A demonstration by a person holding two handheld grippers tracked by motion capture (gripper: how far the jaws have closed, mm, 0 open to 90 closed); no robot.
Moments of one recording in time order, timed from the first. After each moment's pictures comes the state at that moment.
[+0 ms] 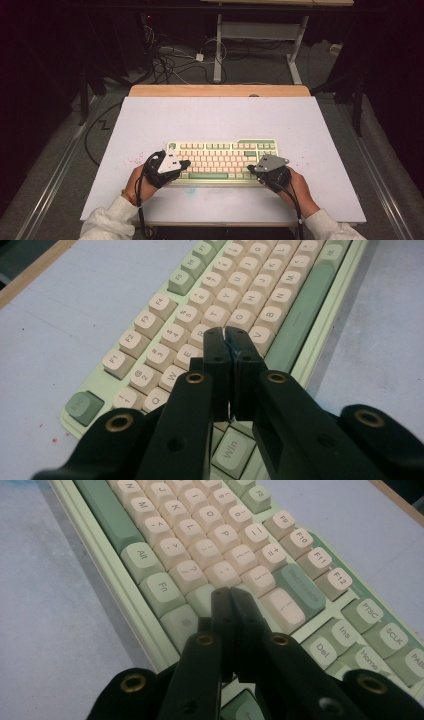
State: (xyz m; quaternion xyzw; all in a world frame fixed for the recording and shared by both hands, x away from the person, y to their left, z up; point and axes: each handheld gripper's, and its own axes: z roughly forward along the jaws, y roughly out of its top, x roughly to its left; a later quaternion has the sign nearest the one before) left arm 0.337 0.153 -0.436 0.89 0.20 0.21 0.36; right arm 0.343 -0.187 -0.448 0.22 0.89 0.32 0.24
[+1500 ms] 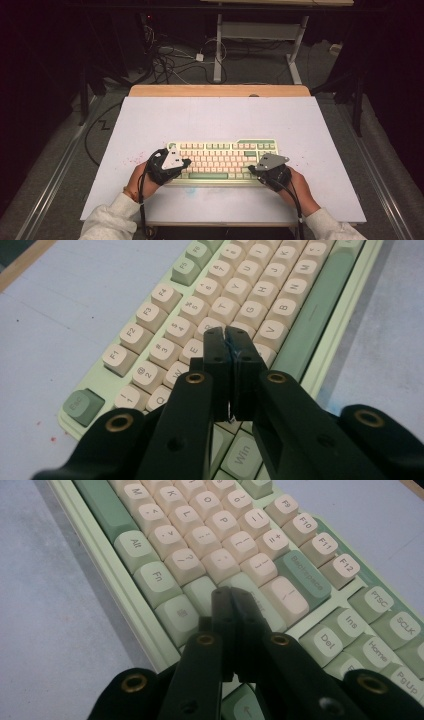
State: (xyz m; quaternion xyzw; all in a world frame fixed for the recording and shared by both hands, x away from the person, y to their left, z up) left arm 0.349 0.149 -0.442 0.89 0.21 0.20 0.34; right arm 0.347 -0.190 -0.452 0.23 0.89 0.32 0.23
